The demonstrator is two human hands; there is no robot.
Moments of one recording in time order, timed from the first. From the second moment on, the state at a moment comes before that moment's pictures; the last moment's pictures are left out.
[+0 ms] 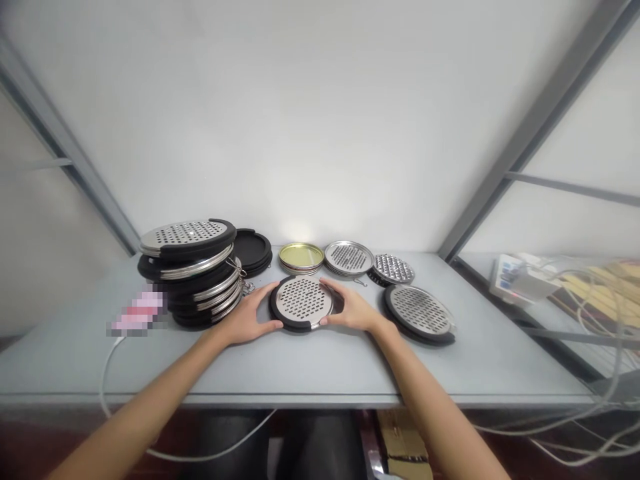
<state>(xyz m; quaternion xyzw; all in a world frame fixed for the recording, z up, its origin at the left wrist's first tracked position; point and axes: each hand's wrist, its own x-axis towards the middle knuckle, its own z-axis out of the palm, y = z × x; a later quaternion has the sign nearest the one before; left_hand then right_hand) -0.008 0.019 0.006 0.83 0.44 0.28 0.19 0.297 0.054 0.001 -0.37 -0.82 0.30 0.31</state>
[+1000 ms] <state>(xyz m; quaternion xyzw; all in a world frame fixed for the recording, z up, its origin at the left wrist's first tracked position) 0.003 0.019 0.010 0.79 0.39 0.40 0.25 0.301 0.054 0.006 -0.33 -0.78 0.37 0.40</state>
